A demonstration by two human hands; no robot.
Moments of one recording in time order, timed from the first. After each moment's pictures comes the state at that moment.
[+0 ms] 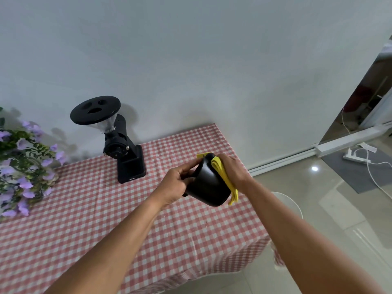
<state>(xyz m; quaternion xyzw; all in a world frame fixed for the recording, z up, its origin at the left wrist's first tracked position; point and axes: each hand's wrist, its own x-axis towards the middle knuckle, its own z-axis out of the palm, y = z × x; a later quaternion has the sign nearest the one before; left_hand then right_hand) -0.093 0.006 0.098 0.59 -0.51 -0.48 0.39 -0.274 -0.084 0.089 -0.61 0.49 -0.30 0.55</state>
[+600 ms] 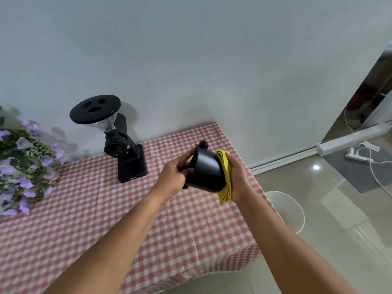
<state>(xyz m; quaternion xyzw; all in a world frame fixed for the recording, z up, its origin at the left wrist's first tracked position) -0.087 -0.006 0.103 0.62 -0.47 -0.44 0.44 -0.264 -0.071 0.074 -0.20 0.42 -0.36 0.81</state>
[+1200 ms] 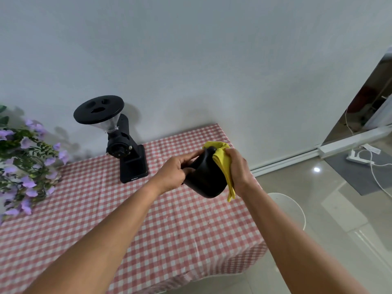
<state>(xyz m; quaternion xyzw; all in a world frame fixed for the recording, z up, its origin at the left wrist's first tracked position) -0.077 -0.010 0.130 0.62 -0.58 -0.41 0.33 -0.260 -0.078 0.092 -0.41 0.50 -0.40 0.65</state>
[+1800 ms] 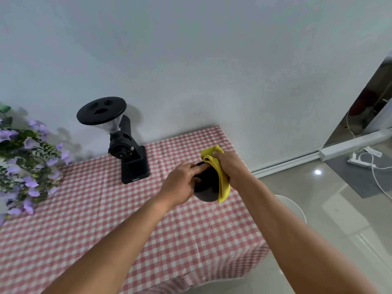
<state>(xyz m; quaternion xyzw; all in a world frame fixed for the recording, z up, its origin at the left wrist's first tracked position) -0.086 -0.001 0.095 0.63 -0.73 -0.15 0.23 -0.240 -0.087 0.115 -0.50 0.57 -0.28 0.59</state>
